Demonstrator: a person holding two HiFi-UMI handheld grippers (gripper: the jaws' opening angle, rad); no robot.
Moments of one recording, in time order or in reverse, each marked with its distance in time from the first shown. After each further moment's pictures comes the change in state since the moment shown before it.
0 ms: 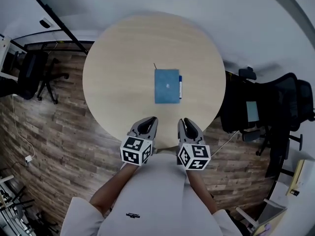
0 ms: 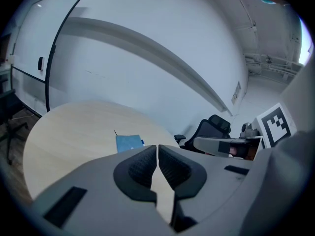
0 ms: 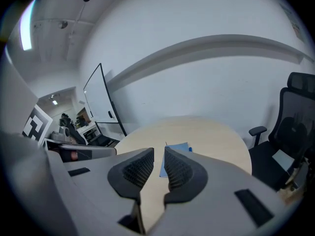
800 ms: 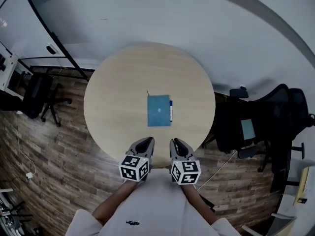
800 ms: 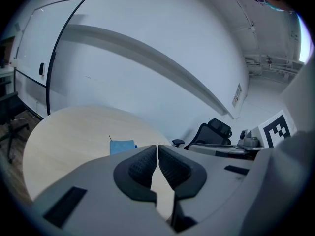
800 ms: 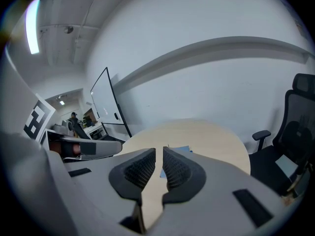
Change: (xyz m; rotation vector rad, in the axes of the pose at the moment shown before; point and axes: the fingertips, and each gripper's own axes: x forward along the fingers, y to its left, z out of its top) left arm -0.002 -0.057 0.018 -0.011 -0.033 0.017; right arm -0.036 -0.014 0.014 -0.027 -0.006 0.060
